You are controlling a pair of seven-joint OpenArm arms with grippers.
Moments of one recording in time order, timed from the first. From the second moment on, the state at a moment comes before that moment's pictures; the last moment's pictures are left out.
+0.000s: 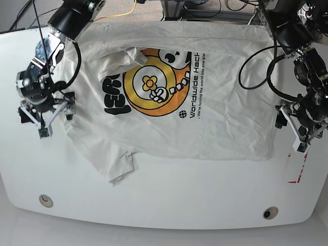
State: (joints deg) left arm -12.6 -15.7 -28.6 99.4 -17.6 -41.8 78.9; right arm 6.1 7.5 35.7 97.7 -1.8 40.5 -58.8
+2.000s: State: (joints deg) left arm -30.1 -18.9 -23.8 45.2 -4.6 -39.7 31.4; right arm 24.3 14.2 35.8 45.9 -6.9 40.1 -30.6
